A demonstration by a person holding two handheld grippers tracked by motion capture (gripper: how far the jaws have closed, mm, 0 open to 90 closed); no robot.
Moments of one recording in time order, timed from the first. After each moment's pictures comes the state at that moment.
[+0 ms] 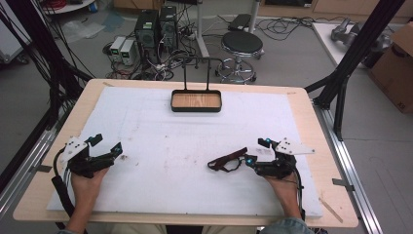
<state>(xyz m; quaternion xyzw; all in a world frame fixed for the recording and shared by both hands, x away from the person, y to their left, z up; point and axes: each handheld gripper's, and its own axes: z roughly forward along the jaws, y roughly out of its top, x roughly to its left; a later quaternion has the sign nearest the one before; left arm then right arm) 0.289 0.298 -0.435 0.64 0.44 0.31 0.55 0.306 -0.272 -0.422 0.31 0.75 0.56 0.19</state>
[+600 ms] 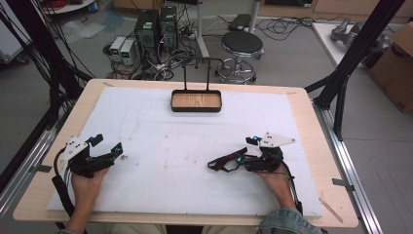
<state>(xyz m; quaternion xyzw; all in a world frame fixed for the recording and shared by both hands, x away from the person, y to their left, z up) 0.290 0.298 -0.436 0.64 0.44 0.31 0.55 0.332 -0.246 -0.431 0.27 0.81 0.50 0.17</state>
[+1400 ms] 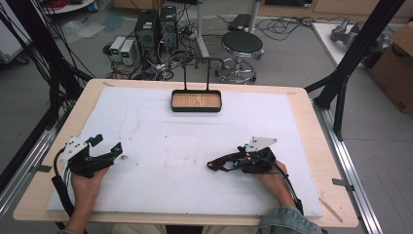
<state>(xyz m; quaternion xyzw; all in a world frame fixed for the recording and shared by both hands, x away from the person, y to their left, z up) 0.290 0.299 -0.437 0.64 0.45 0.31 0.55 0.336 -0.231 -0.444 0.23 0.87 0.40 0.16</state>
